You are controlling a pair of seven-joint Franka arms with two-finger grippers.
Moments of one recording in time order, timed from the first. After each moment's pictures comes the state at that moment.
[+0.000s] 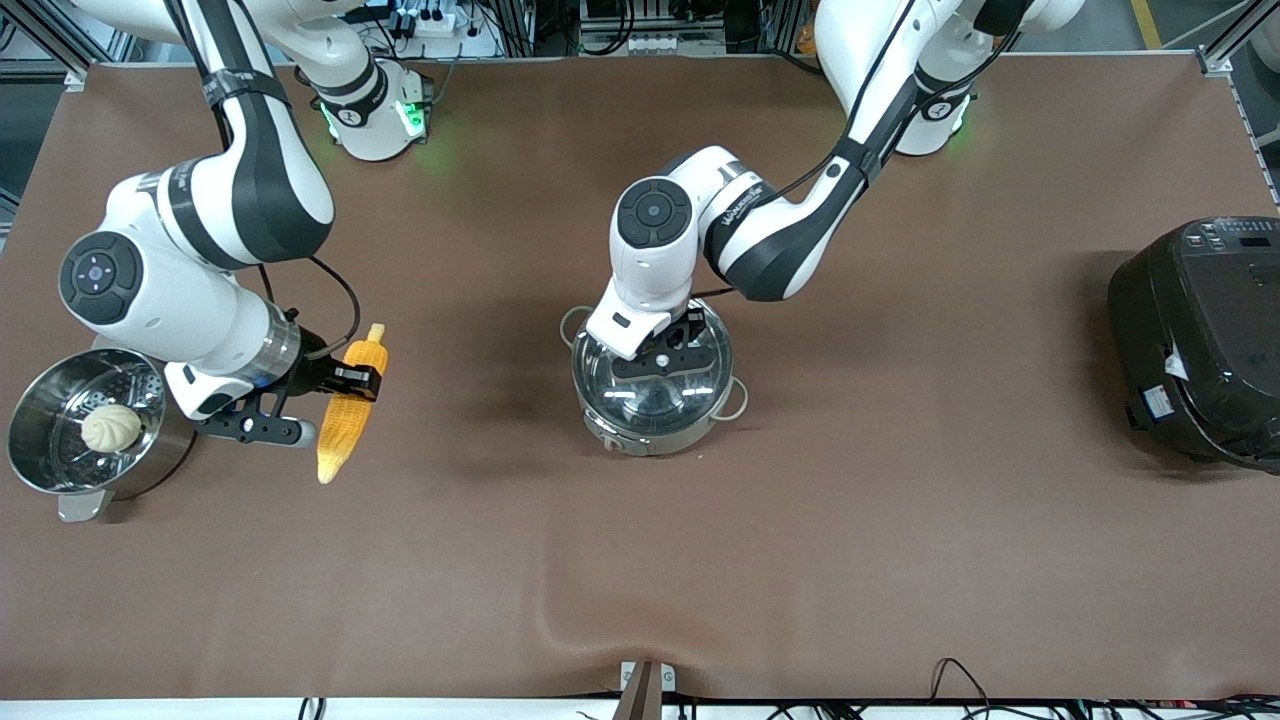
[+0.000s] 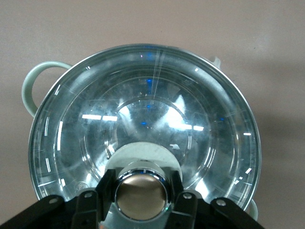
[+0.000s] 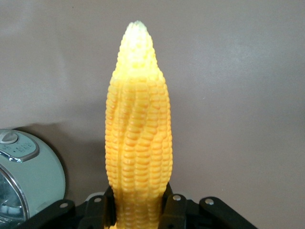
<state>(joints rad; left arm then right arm) -0.66 0.67 -0.16 -1.31 0.09 2.00 -0.96 0.28 0.30 -0.08 -1.66 0.16 1.94 0.29</state>
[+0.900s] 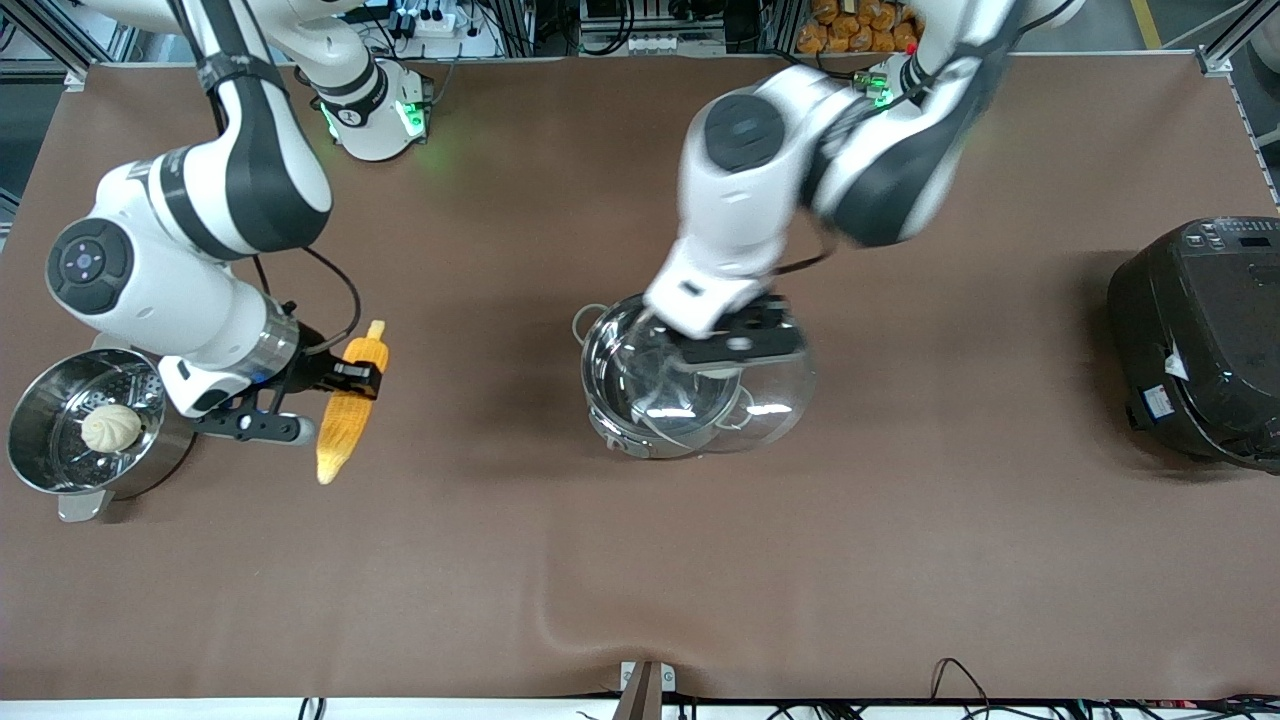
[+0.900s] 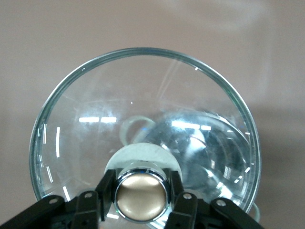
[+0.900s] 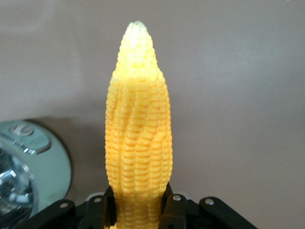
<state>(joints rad) -0.51 0.44 -0.16 -1.28 0.17 1.81 -0.78 0.32 0.30 -0.07 -1.59 0.16 1.87 0.30</state>
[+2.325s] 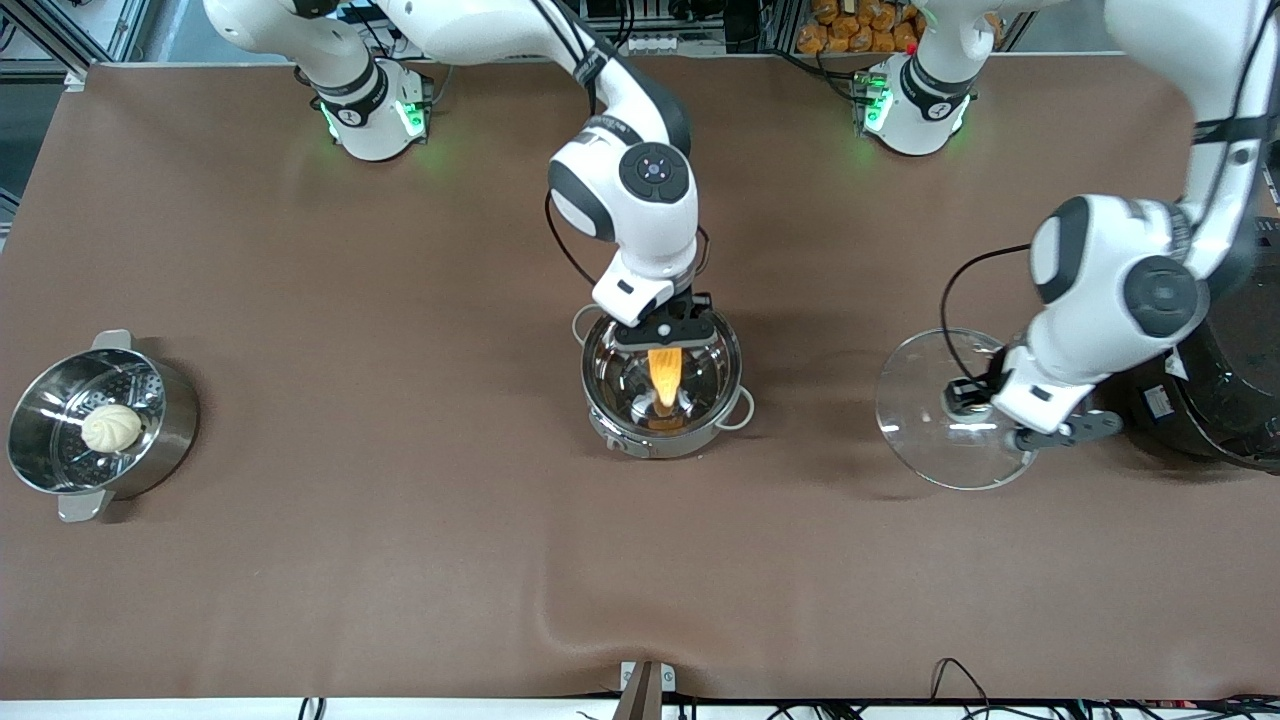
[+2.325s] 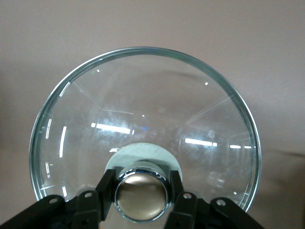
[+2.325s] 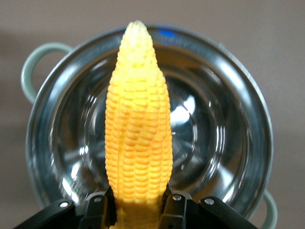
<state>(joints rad) 0.02 0.29 -0.17 -1.95 0.06 2.23 -0.38 0.90 0.69 -0.10 -1.34 -0.01 2.14 0.77</state>
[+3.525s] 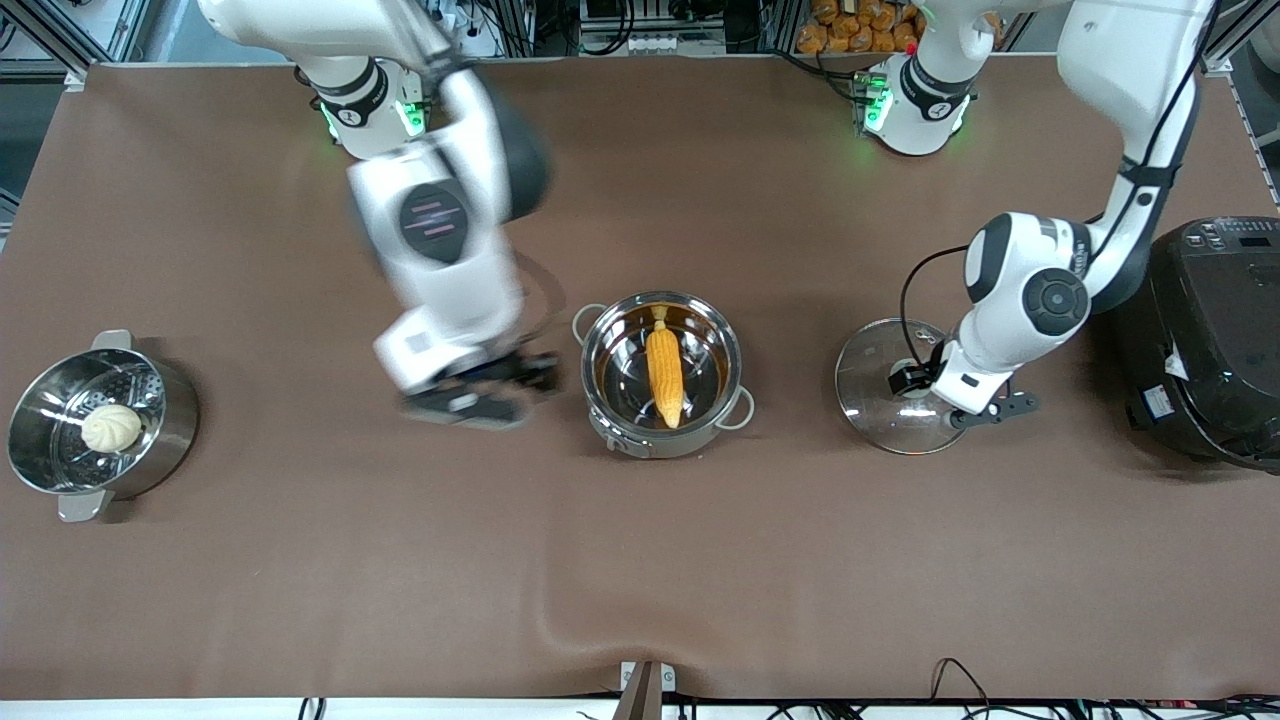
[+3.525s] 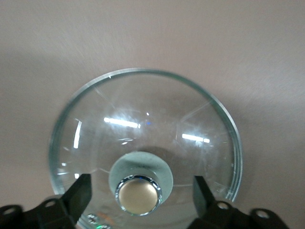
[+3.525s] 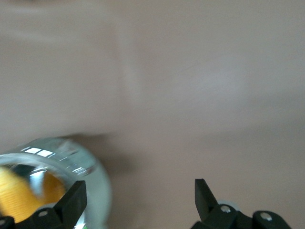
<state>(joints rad) -0.01 0.32 -0.17 -2.07 0.10 2.34 -0.44 0.55 0.48 -0.13 -1.36 -0.03 1.88 0.54</state>
